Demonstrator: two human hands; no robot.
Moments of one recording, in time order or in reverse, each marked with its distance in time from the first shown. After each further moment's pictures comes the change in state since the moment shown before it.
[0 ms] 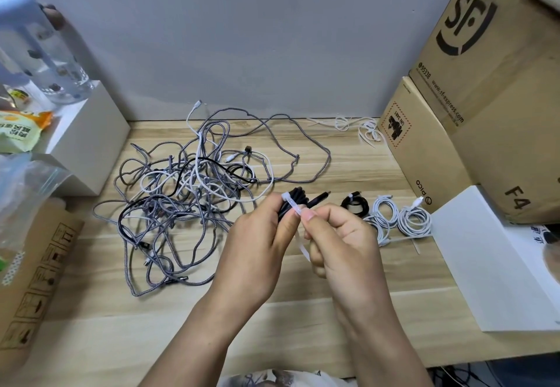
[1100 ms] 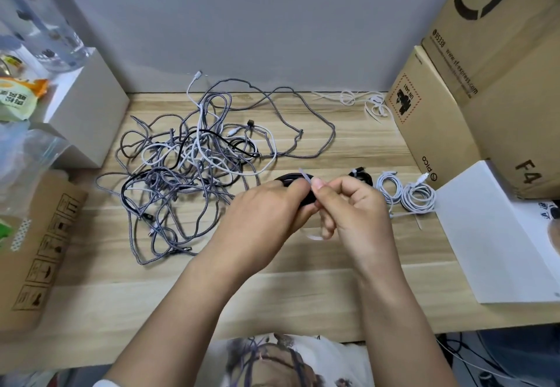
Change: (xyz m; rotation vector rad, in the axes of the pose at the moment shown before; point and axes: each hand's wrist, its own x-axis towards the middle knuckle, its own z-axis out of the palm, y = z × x) left_hand 0.004 -0.011 -0.001 0.570 -0.206 0.318; right_hand 0.015 0.017 -0.020 -0.167 0.078 -0.034
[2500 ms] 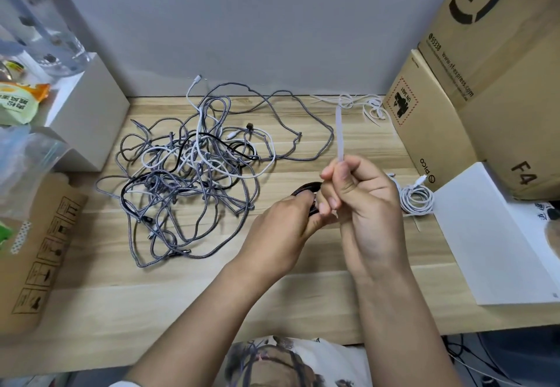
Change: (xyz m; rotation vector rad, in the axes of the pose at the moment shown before) left_hand 0.003 0.010 0.036 -0.411 -0.136 -0.210; right_hand -0.001 -0.015 0.003 0.474 -0.128 -0.100
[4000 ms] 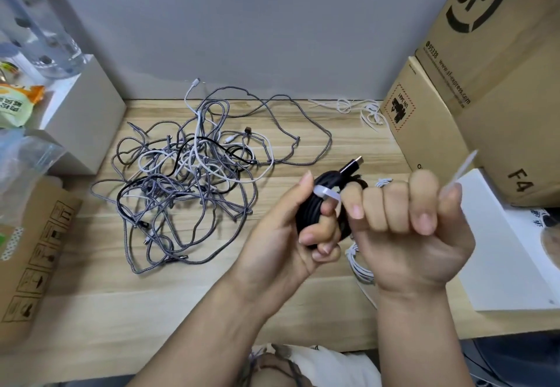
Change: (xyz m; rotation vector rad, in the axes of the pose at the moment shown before) left_hand -0.014 0.046 -0.028 -1.654 -0.182 -0.253; right_hand -0.002 -0.014 -0.021 0.545 -0.553 -0.178
